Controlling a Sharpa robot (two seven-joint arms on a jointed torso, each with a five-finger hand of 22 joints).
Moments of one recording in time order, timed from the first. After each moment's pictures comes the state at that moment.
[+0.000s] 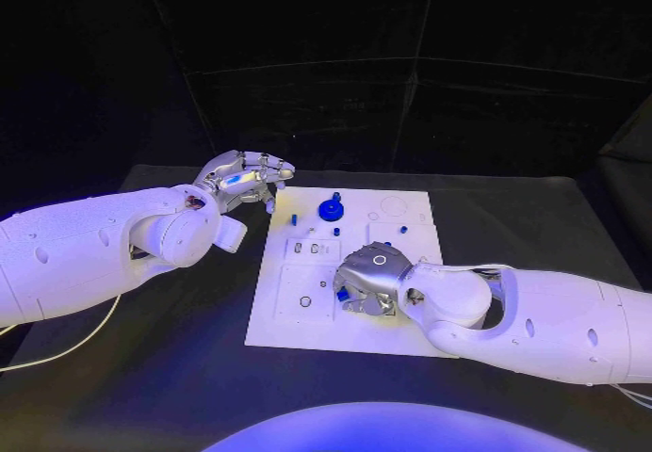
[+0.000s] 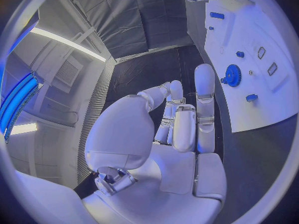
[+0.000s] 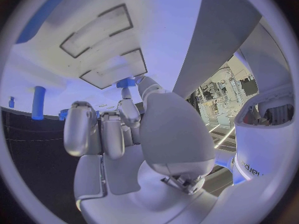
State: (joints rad) left arm 1.30 -0.87 -0.16 1.51 -0.11 -0.28 0.25; left_hand 1.22 -0.07 0.55 -0.05 0.07 0.82 0.13 0.49 0.37 1.05 0.04 0.74 0.52 1.47 -0.04 1.35 1.24 0.16 1.28 0.07 0.82 0.55; right arm 1.12 -0.71 -0.20 1.72 -1.95 -0.24 -0.29; right_hand 1.39 -0.13 0.20 0.16 0.18 1.03 0.14 0.07 0.07 1.34 0.05 1.19 1.22 1.47 -0.03 1.51 1.31 0.08 1.42 0.07 1.41 1.26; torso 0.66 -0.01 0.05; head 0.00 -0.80
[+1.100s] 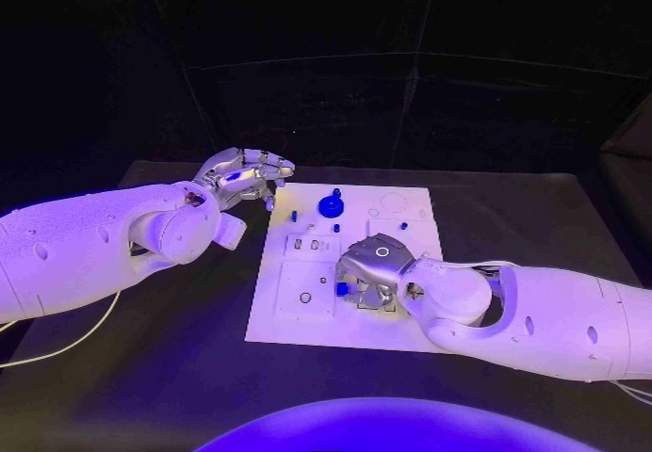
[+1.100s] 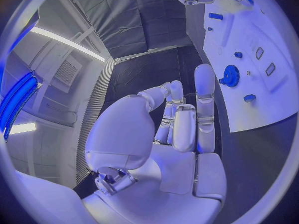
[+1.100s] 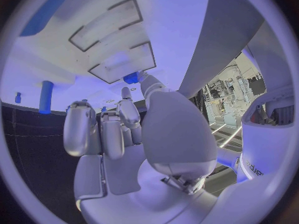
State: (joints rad) left arm 1.30 -0.87 -0.16 1.50 -0.11 -0.27 0.24; left_hand 1.23 -0.07 0.55 -0.06 0.07 0.82 0.13 0.49 0.36 1.05 0.04 0.74 0.51 1.47 -0.04 1.35 1.24 0.16 1.28 0.07 0.82 0.55; right arm 1.12 -0.71 -0.20 1.73 -1.96 -0.27 -0.38; right_hand 1.36 -0.17 0.20 0.18 0.16 1.06 0.13 0.09 0.07 1.34 0.05 1.20 1.23 1.47 -0.03 1.51 1.31 0.08 1.42 0.08 1.41 1.26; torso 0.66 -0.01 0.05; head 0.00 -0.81
